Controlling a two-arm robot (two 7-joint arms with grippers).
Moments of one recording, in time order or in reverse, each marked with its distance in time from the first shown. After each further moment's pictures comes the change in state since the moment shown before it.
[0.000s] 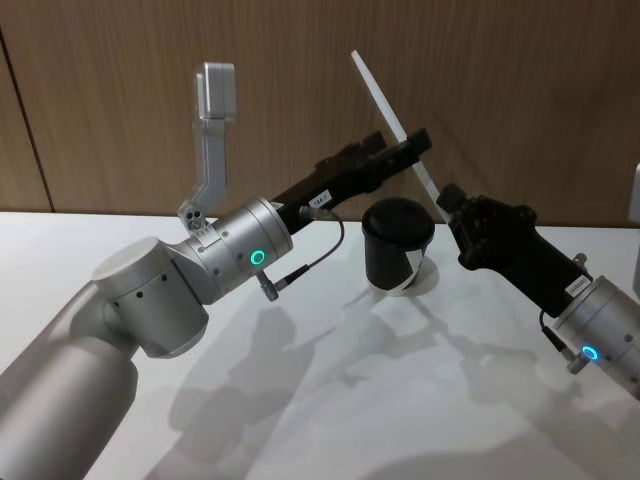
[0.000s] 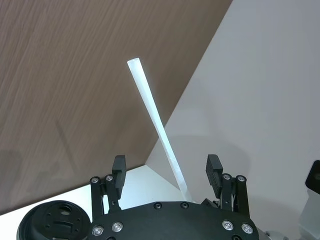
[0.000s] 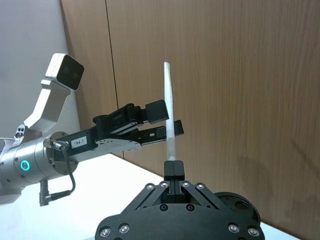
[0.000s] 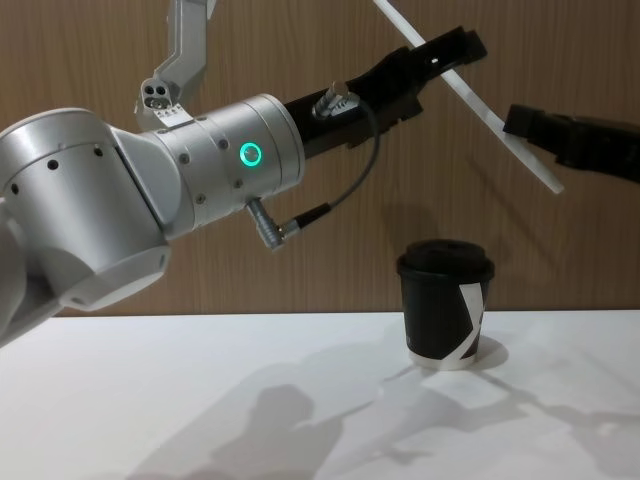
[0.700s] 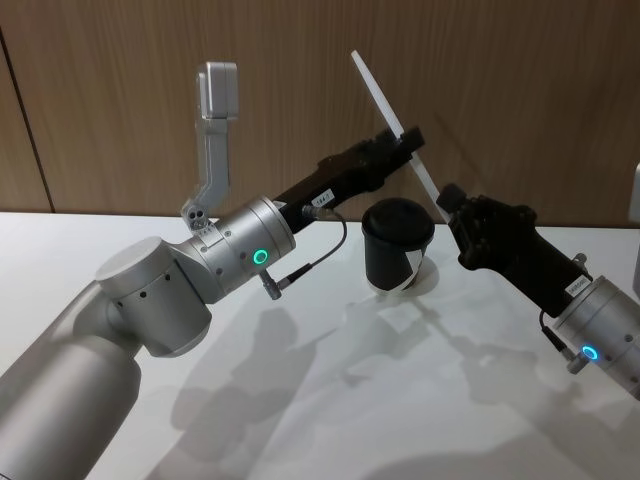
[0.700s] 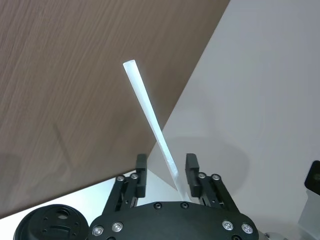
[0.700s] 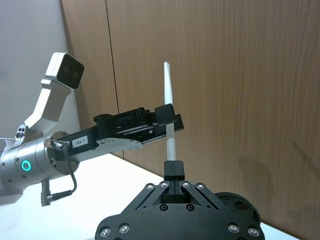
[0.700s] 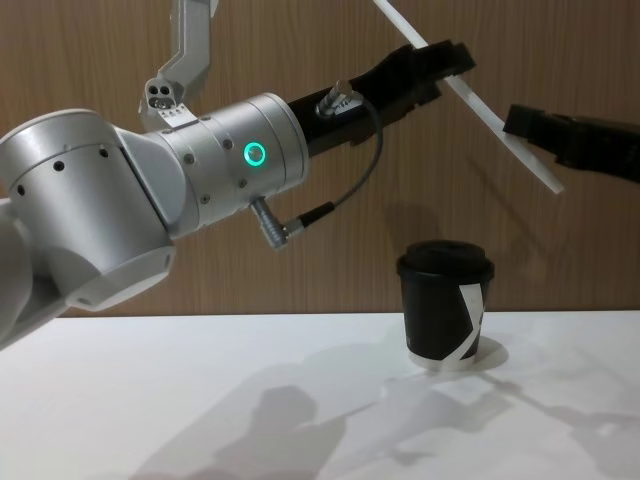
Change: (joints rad) left arm -0.007 -0.003 0.009 0.011 -0.002 -0.017 -0.008; right arm 0.000 0.000 0.000 0.000 0.000 0.000 0.000
